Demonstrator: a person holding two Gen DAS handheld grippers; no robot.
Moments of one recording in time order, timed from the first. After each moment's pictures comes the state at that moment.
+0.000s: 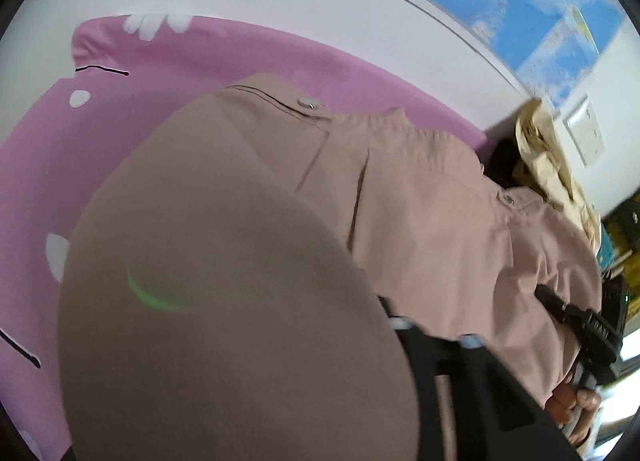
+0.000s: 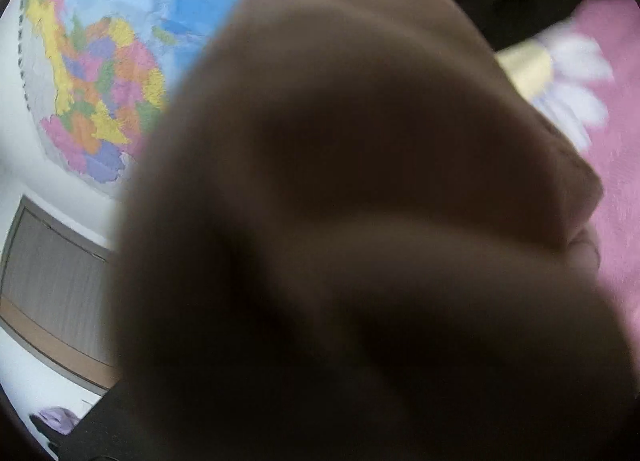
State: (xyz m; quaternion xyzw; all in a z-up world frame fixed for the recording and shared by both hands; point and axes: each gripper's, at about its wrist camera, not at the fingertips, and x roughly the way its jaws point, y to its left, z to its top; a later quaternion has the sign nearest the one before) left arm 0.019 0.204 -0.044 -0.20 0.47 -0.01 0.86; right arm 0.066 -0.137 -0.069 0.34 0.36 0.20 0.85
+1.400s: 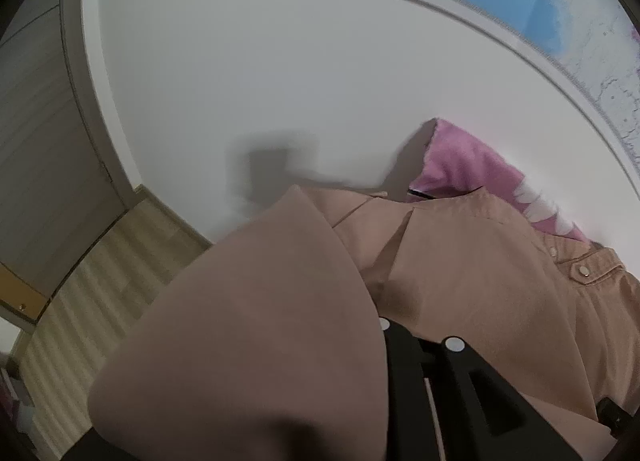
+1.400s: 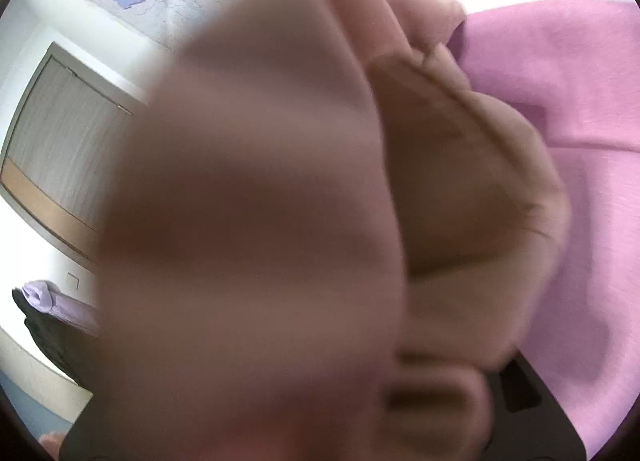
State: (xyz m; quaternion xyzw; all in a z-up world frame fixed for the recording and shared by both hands) left arm 0.025 0.538 -0.026 -0.21 0.40 0.27 0.85; right arm 0.254 0.182 -0.078 0.16 0.46 0.40 0.78
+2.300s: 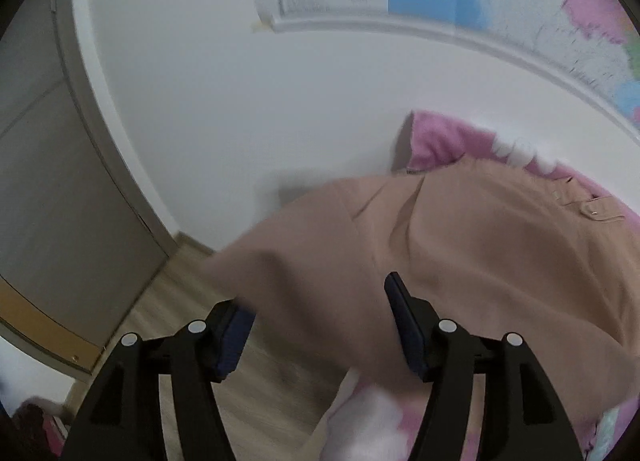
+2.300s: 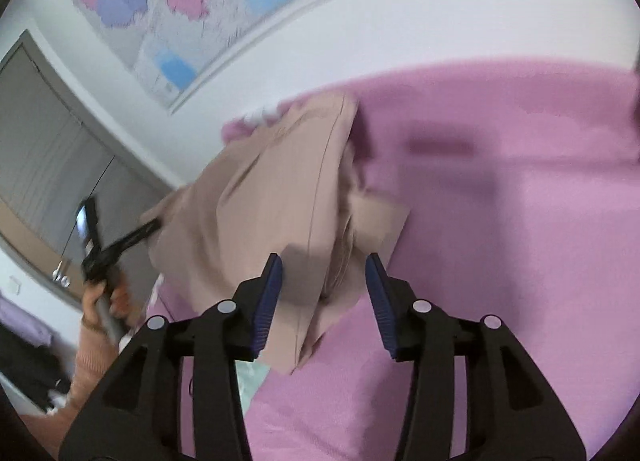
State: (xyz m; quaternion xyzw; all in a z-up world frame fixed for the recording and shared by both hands) left arm -0.048 0.482 0.011 -0.07 0.39 0.30 0.87; right arm 0.190 0.091 -0.029 0.10 0.41 0.28 0.86
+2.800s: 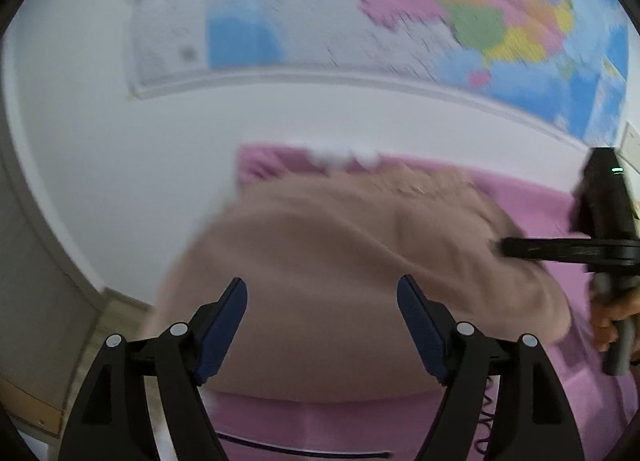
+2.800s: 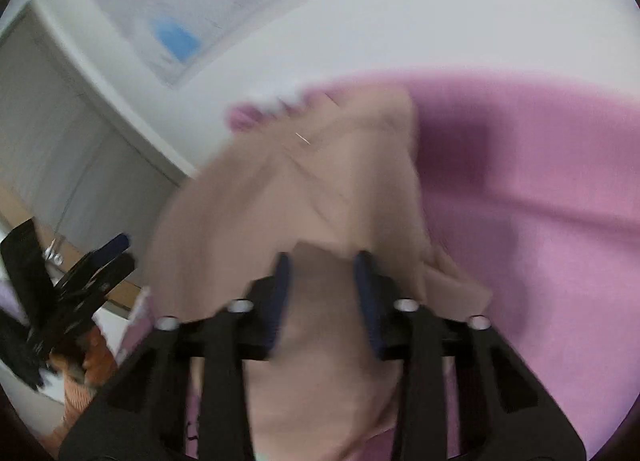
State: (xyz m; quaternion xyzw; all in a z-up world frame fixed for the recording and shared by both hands) left arm -0.027 0.362 0.015 -0.05 0.36 0.12 0.92; right arm 0.239 0.148 -0.072 0.06 0.46 0.30 0.83
